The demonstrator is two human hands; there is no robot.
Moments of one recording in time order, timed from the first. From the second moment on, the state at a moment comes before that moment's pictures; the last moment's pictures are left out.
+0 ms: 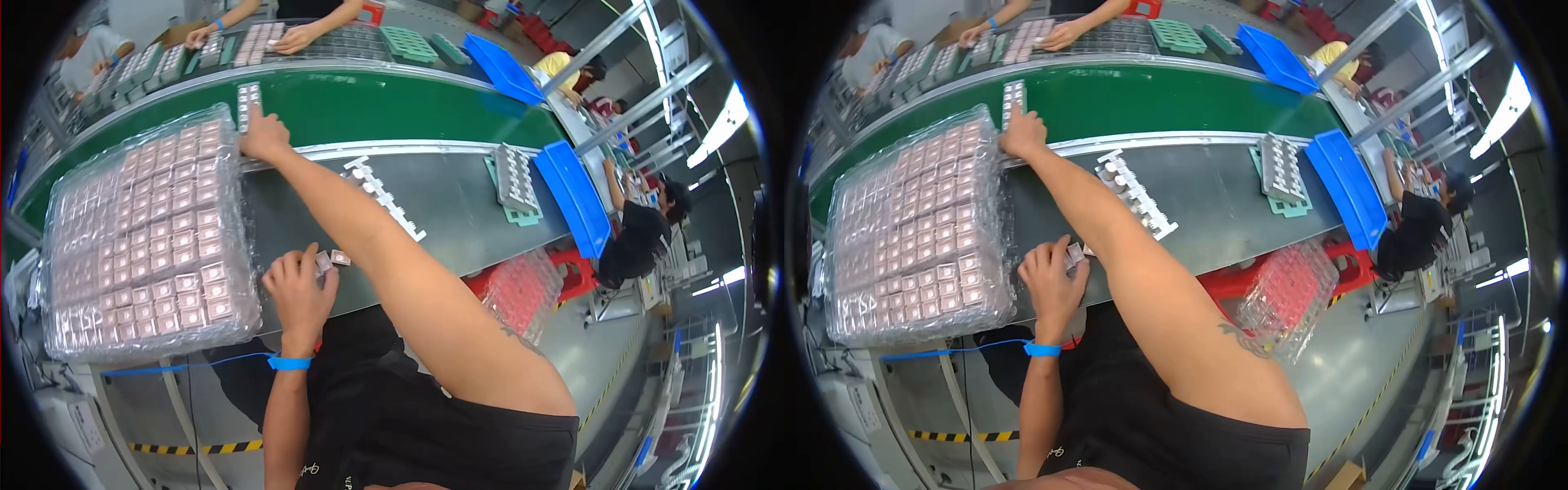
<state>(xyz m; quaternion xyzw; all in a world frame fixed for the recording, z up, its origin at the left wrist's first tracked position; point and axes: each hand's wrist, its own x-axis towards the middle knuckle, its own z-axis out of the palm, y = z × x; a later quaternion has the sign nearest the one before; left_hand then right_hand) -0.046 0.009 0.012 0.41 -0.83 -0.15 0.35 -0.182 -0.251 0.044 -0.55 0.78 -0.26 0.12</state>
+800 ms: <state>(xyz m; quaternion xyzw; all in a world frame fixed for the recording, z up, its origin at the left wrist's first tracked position) -0.041 0.010 0.012 0.41 -0.82 -0.16 0.35 -0.457 -0.163 0.069 -0.65 0.75 -0.16 0.03</state>
